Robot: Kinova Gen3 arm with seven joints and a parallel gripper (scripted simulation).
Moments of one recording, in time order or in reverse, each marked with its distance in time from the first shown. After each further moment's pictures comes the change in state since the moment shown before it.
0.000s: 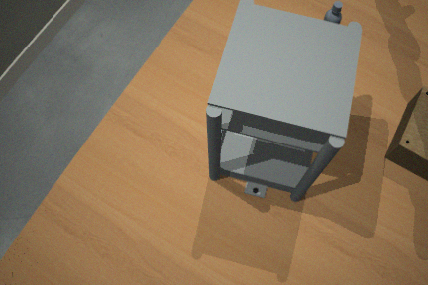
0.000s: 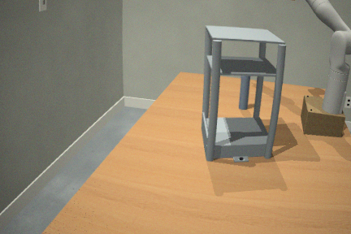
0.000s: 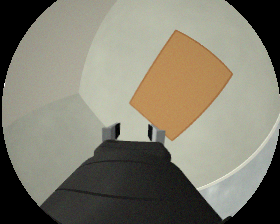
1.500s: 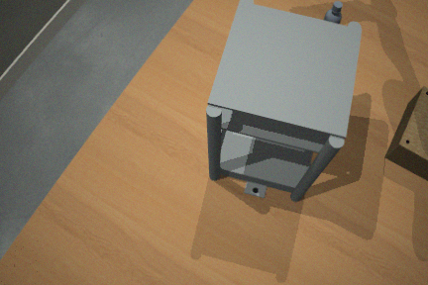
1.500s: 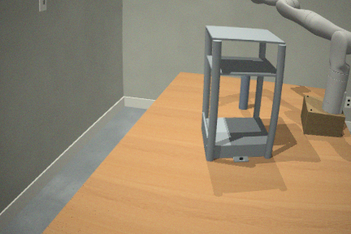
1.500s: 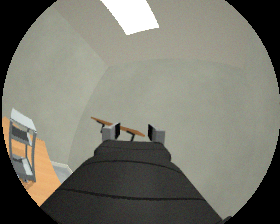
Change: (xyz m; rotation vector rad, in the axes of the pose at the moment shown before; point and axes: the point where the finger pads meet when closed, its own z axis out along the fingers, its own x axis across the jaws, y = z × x) arm -0.180 0.334 -0.262 -0.366 -1.442 -0.595
